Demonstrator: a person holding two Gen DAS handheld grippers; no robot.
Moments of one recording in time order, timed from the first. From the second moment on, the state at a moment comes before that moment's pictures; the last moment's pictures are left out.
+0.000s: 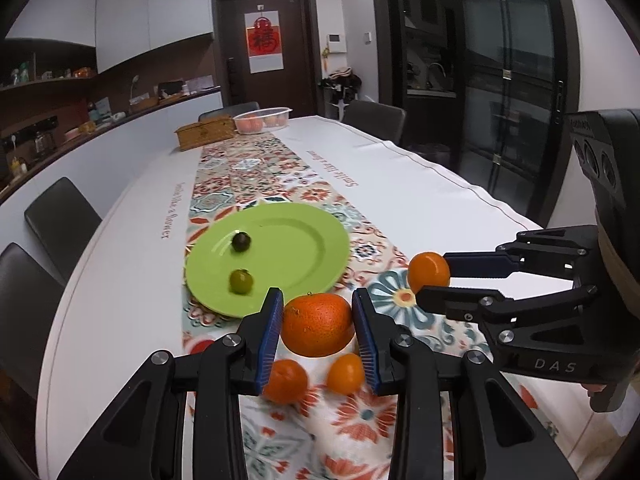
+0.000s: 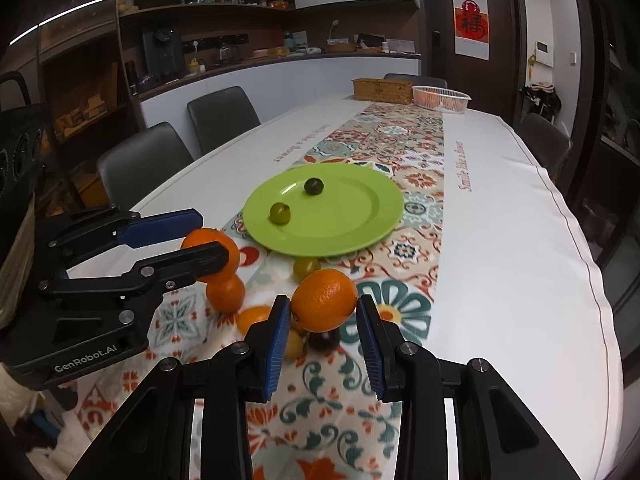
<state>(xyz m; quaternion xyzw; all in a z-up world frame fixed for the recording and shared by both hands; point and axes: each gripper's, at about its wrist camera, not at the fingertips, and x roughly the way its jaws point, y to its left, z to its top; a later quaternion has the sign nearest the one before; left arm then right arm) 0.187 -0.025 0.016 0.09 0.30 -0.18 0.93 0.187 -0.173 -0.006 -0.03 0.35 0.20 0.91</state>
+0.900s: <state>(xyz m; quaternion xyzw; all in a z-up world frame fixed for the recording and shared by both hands) 0.337 0.020 -0.008 0.07 0.36 -0.14 0.92 0.333 -0.119 -0.014 -0.06 0.39 0.20 0.90</state>
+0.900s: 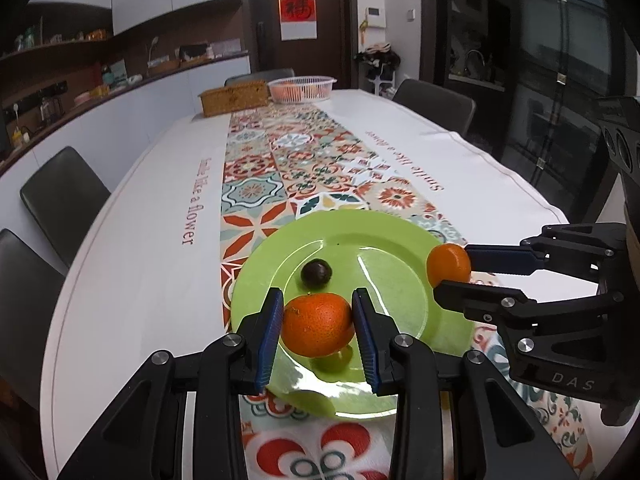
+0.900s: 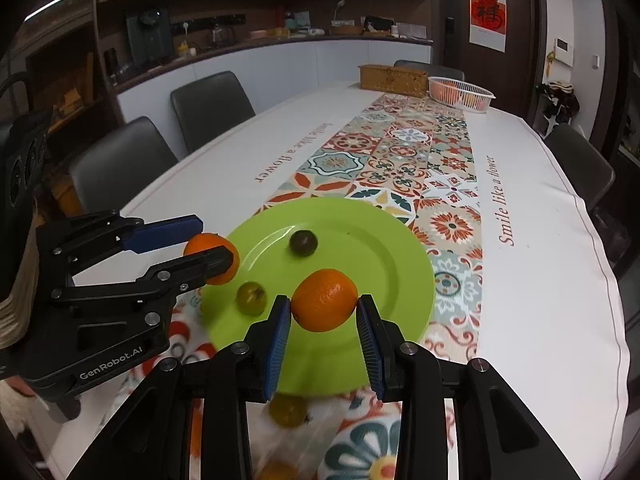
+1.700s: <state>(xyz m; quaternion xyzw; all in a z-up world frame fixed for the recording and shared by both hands) 0.379 0.021 -0.027 0.07 0.41 -0.13 0.90 0.386 -0.112 -0.043 -0.05 0.44 0.17 0.88</state>
